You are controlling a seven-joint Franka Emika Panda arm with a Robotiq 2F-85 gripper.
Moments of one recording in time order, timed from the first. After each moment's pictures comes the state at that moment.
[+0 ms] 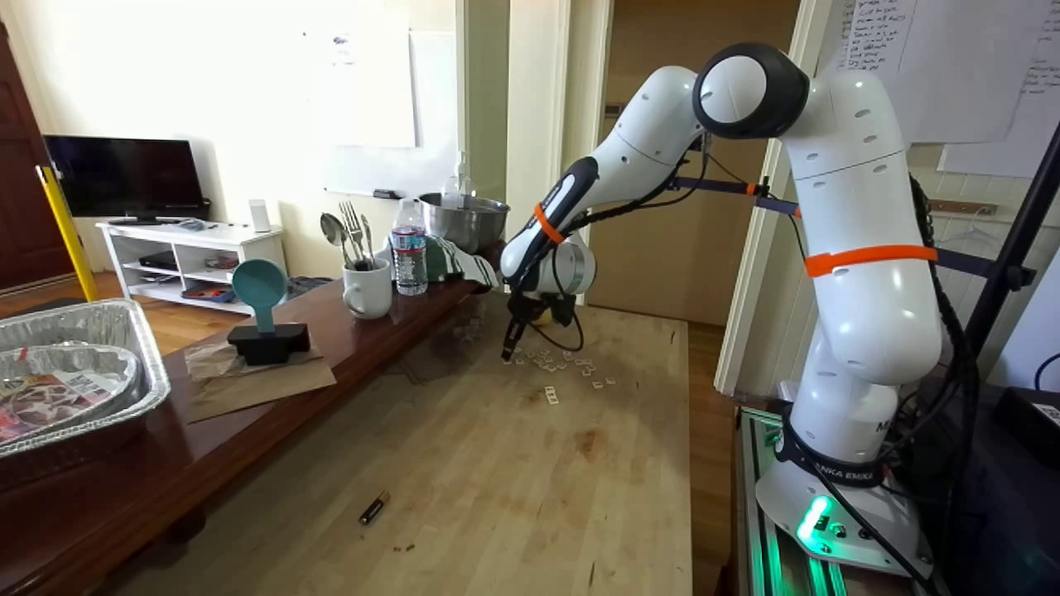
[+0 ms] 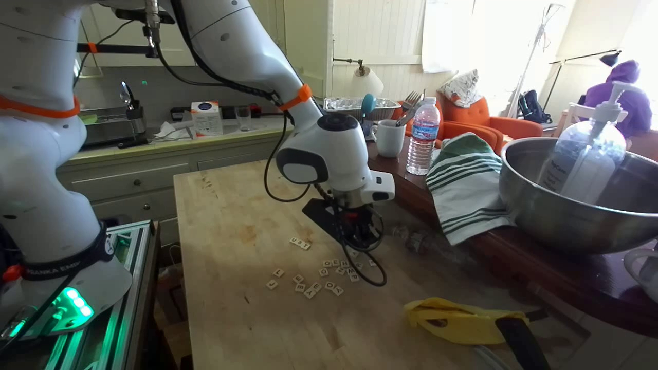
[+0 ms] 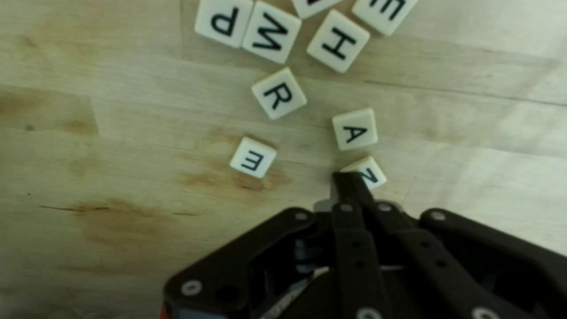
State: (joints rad) arm -0.17 0.40 -0.05 -2.23 0.52 2.88 -0.95
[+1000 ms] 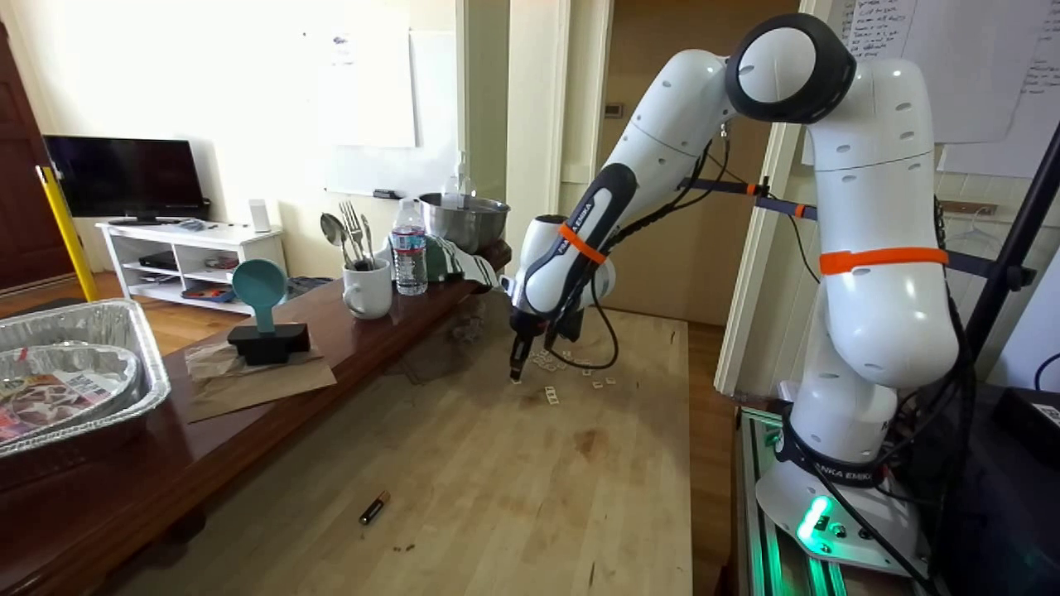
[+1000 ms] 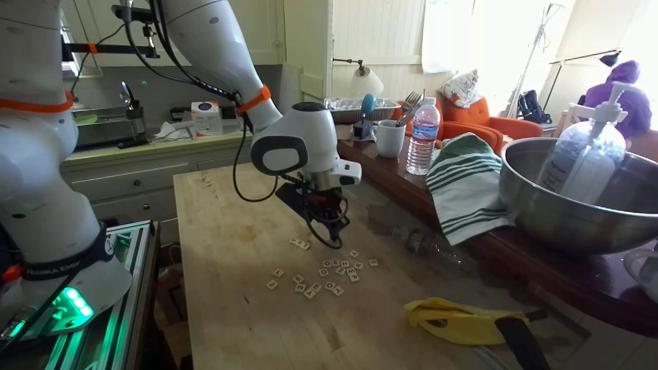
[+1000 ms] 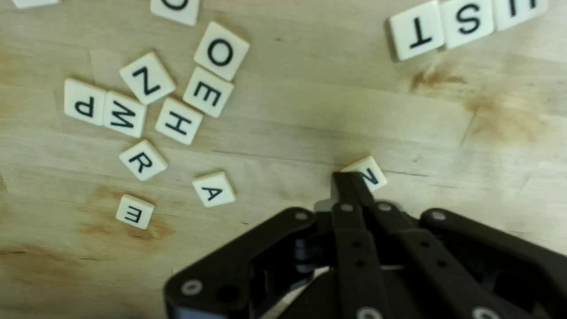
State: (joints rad) arm -0.02 0.28 -0.11 -2.42 0.12 2.91 -0.47
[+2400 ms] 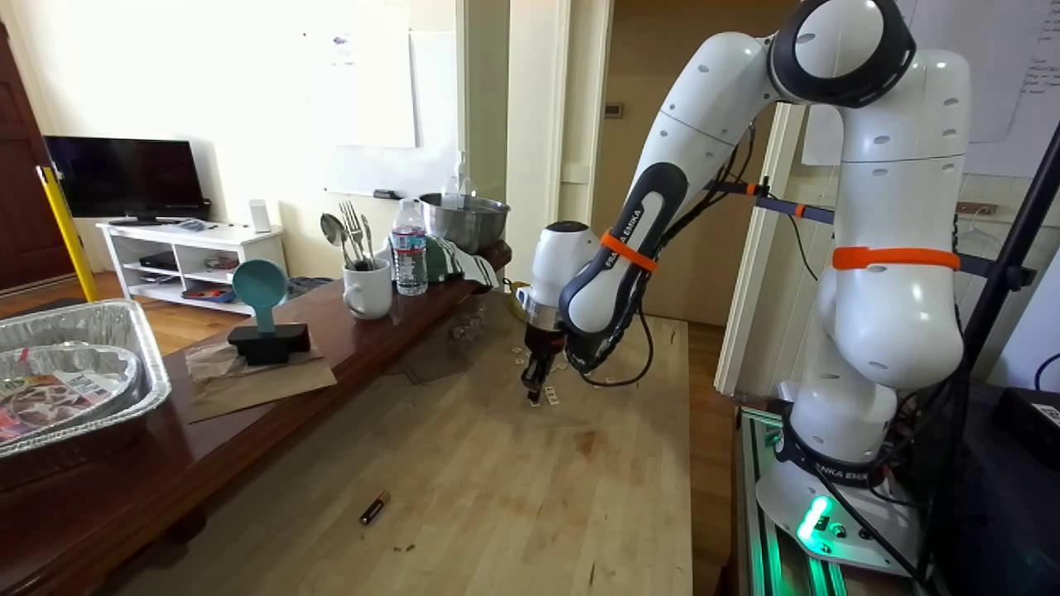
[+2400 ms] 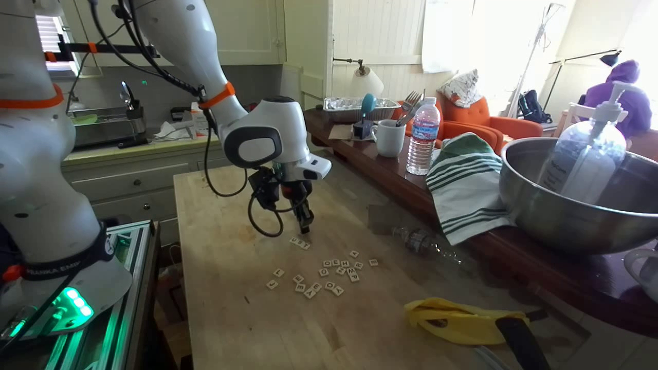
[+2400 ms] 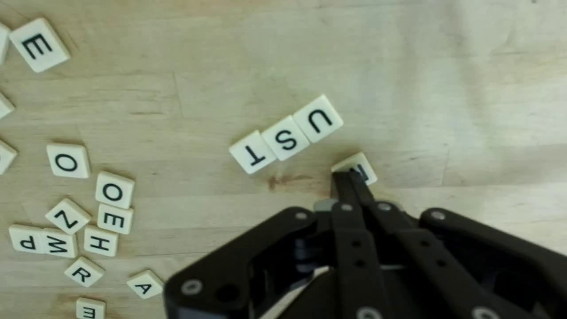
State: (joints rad) arm 0.02 0.14 -0.07 -2.60 -0.08 2.90 -0.01
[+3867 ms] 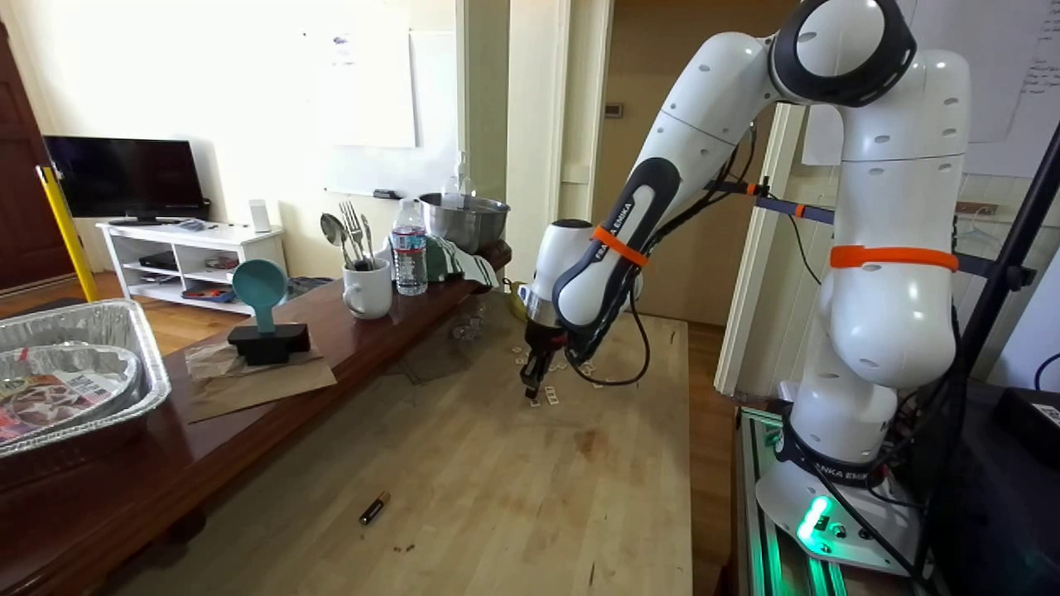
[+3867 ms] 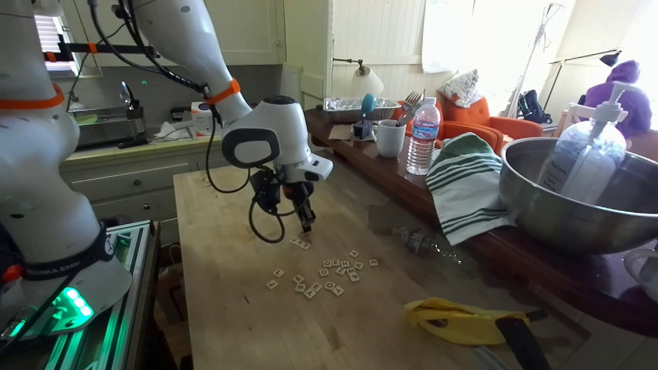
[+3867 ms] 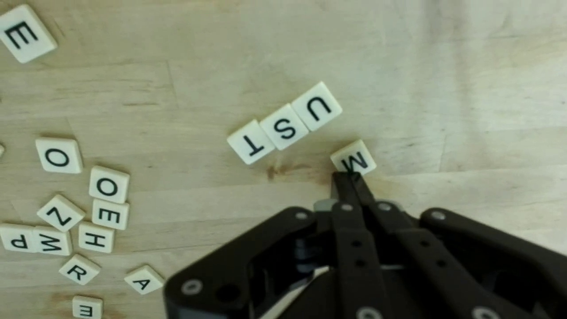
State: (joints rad) arm -0.05 0.14 0.00 -2.60 0.07 2.92 -0.15
